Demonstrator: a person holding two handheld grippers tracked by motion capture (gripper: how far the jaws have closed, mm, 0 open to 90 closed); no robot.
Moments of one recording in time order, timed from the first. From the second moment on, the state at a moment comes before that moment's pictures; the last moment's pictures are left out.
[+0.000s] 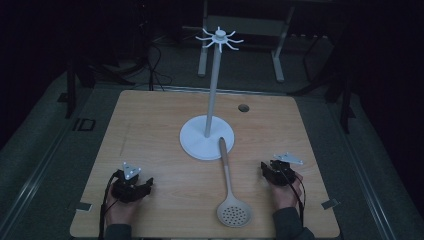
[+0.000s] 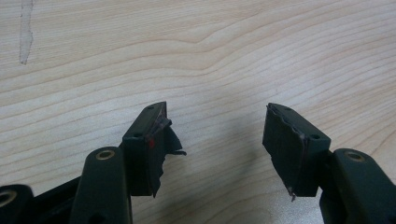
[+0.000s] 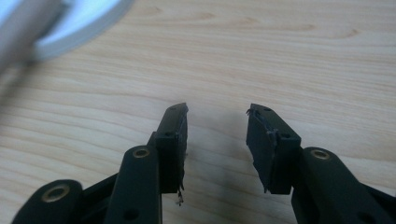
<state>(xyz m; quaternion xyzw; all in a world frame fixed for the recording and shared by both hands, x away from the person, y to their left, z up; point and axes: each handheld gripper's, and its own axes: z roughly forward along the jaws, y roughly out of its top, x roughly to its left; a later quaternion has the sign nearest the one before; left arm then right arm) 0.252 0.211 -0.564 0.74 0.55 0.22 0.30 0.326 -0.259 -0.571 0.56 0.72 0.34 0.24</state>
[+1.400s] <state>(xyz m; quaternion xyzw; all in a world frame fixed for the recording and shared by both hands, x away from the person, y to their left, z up) 0.252 0.213 -0.564 0.74 0.56 0.23 0.30 0.338 -0.186 -0.503 0.48 0.78 0.37 0.19</state>
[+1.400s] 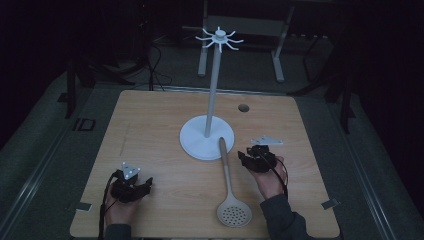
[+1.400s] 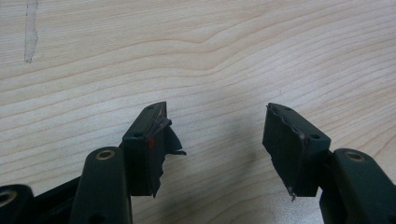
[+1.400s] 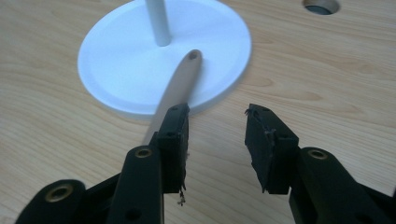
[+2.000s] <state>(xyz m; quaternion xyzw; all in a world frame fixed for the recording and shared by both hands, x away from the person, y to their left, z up) 0.252 0.213 -0.564 0.74 0.55 0.23 0.30 0.345 -0.155 -0.511 0.47 0.80 0.34 0.16</state>
